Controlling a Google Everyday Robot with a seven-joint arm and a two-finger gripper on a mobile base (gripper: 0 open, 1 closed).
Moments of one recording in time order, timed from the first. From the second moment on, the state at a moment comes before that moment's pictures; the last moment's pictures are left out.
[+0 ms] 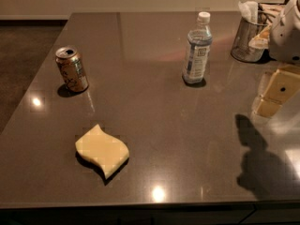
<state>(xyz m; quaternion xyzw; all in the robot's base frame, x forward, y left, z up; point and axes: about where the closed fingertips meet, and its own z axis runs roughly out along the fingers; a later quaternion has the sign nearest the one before) 0.438 -0.216 0.977 -0.60 0.78 -0.04 0.16</state>
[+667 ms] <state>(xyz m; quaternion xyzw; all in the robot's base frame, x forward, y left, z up) 0.463 -0.212 0.974 -0.59 0.79 -0.02 0.16</state>
